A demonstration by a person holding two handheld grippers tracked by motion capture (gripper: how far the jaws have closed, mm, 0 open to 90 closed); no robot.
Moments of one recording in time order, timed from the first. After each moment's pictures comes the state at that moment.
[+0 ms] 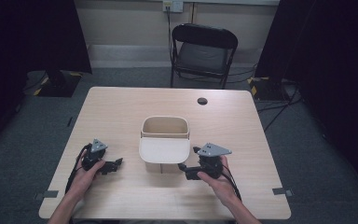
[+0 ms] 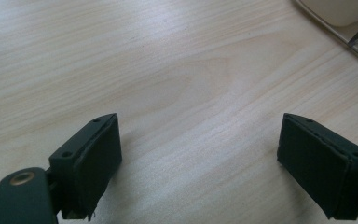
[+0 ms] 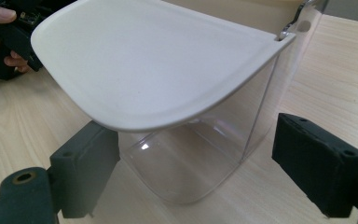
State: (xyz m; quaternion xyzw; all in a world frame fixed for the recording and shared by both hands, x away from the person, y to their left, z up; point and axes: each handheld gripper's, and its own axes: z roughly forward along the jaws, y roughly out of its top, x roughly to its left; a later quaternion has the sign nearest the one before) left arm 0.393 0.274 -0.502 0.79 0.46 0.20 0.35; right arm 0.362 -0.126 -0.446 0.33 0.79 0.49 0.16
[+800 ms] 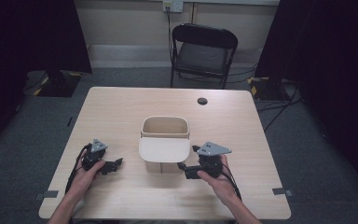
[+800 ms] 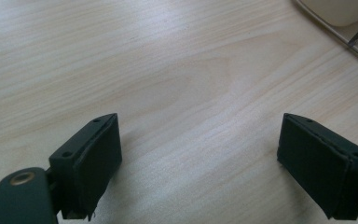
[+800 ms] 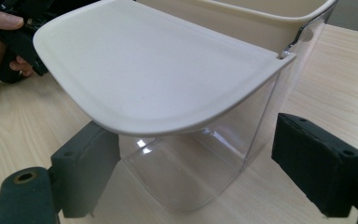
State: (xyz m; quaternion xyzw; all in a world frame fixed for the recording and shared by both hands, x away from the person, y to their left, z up) left arm 0.393 0.274 -0.502 0.79 0.46 0.20 0.35; right arm 0.362 -0.124 -0.439 0.32 0.79 0.49 0.17
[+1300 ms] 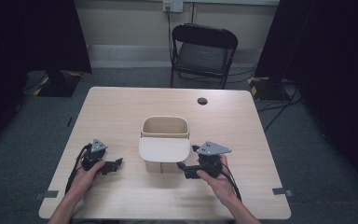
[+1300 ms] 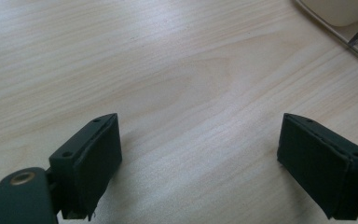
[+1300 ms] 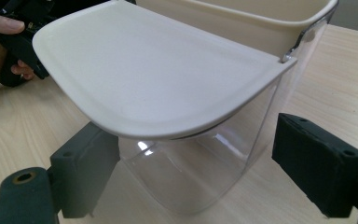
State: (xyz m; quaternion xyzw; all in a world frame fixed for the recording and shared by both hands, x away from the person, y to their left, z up) left arm 0.393 0.274 -0.502 0.79 0.46 0.20 0.35; right arm 0.362 -0.122 -0.437 0.32 0.79 0.49 0.17
